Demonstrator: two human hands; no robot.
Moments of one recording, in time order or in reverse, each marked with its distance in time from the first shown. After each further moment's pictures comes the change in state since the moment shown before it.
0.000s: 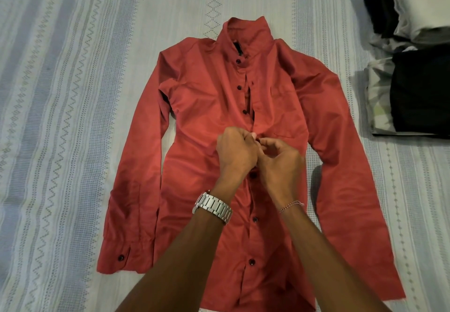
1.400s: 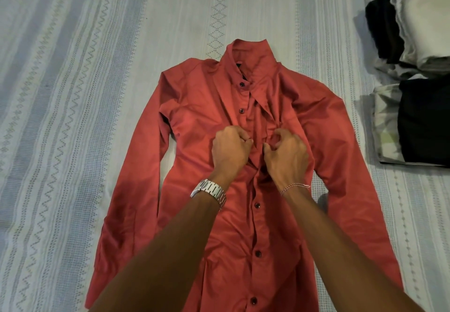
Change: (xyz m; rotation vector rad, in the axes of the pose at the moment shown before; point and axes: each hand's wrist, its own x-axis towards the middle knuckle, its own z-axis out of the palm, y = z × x) left_hand 0.081 -0.008 0.012 0.130 0.024 0.029; right_hand 0.086 -0.008 0.019 -0.566 0.057 -0.106
